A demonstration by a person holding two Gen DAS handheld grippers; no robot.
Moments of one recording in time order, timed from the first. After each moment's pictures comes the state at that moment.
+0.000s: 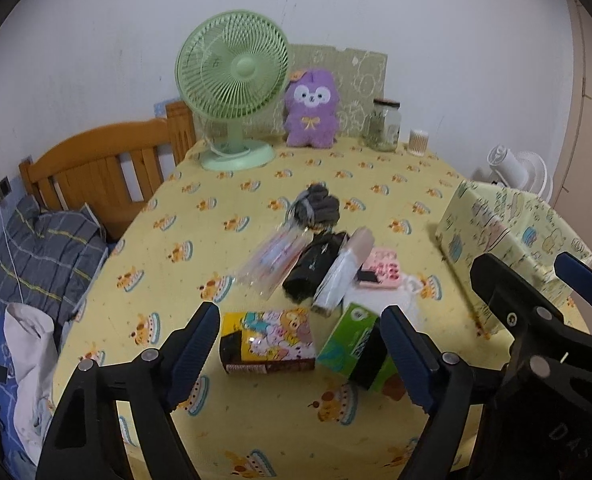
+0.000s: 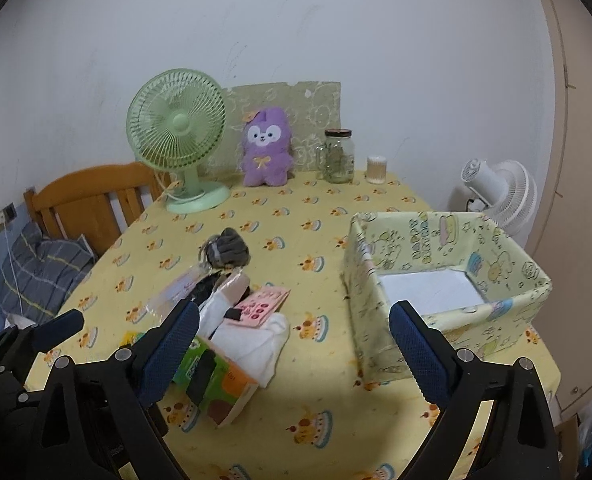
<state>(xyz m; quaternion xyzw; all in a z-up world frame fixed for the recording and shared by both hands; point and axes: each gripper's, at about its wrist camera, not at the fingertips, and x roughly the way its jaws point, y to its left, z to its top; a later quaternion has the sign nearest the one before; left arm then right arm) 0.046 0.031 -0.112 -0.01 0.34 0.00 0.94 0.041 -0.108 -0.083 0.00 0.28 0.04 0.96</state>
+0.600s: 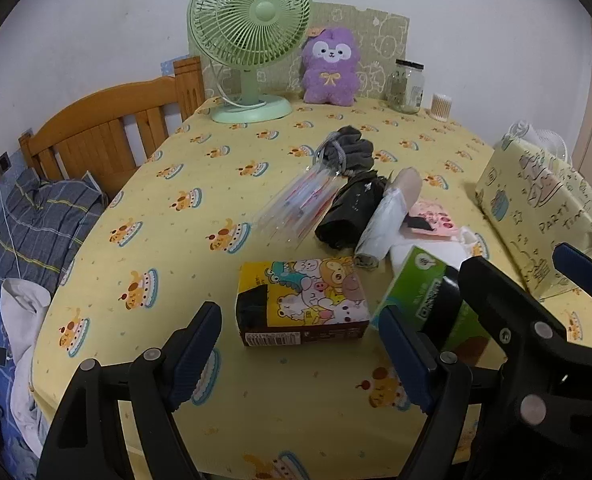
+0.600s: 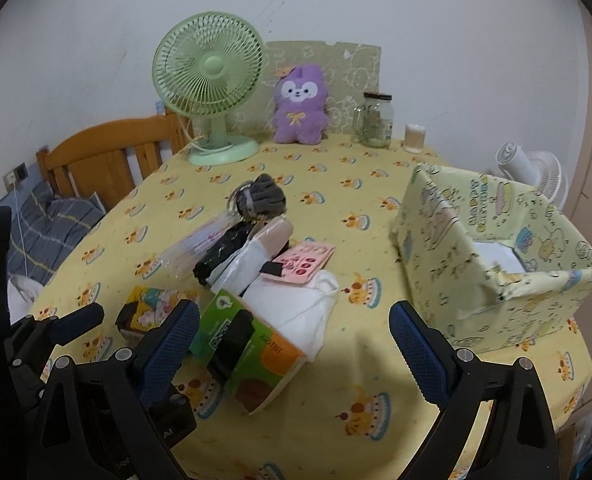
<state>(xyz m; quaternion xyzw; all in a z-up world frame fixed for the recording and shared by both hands) 0.060 0.052 -0.161 -0.01 0.39 0.02 0.92 0.062 -0.073 -0.129 -0.03 0.33 0.08 0.94</state>
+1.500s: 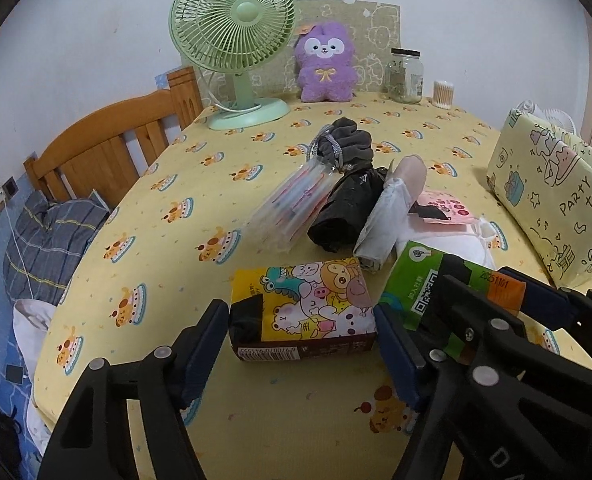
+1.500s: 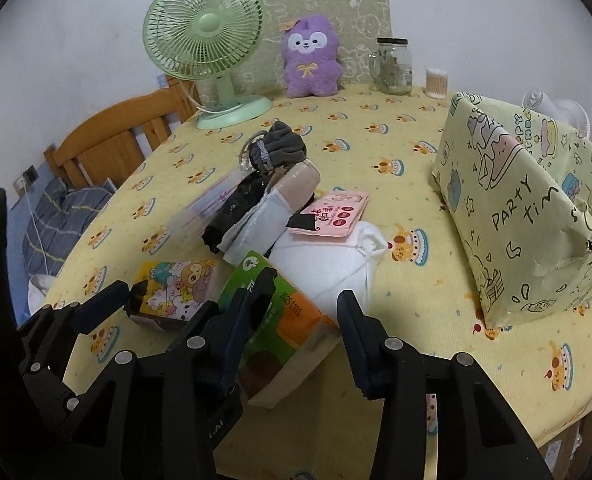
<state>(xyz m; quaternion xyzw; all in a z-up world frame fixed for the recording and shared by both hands) 0.071 0.035 -0.171 0.03 0.38 0.04 0.92 0.082 -0.068 -0.162 0.02 0.39 0.10 0.91</state>
